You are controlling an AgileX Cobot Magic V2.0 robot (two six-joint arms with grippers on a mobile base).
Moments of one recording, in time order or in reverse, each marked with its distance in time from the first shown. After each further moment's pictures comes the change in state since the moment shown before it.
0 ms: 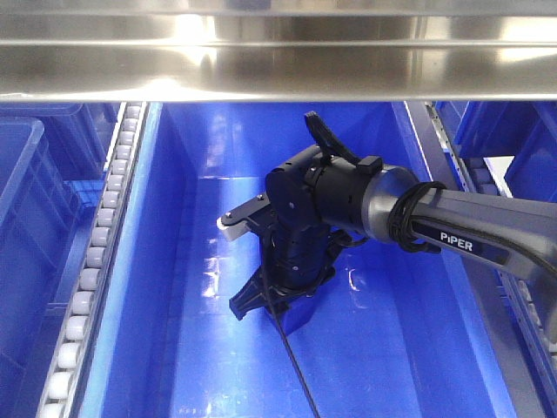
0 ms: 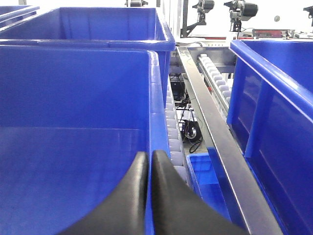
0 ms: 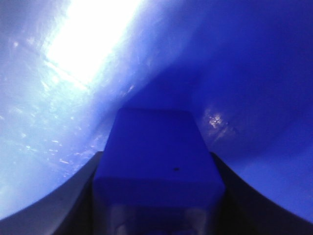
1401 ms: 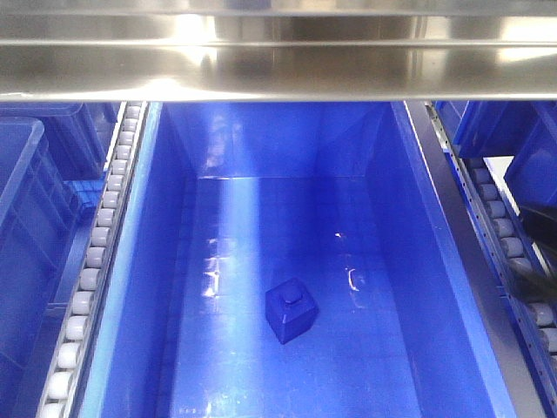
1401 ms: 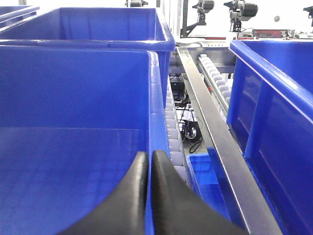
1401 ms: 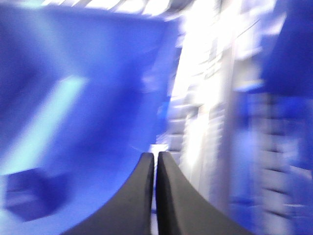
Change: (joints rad) left arm 0.000 0.000 0.000 0.000 0.000 0.000; right arm -0.442 -1.376 0.916 -0.079 -0.615 0.054
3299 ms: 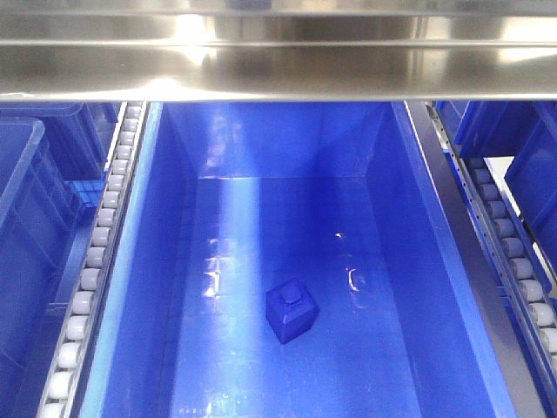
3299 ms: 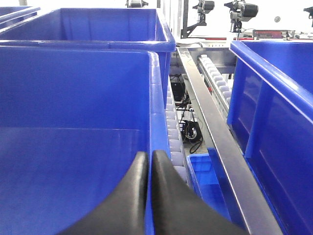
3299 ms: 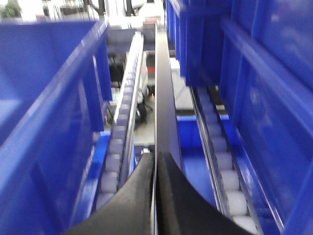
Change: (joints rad) left arm 0.000 0.000 0.000 0.000 0.000 0.000; right arm -0.218 -0.627 0.607 0.032 -0.239 -0.003
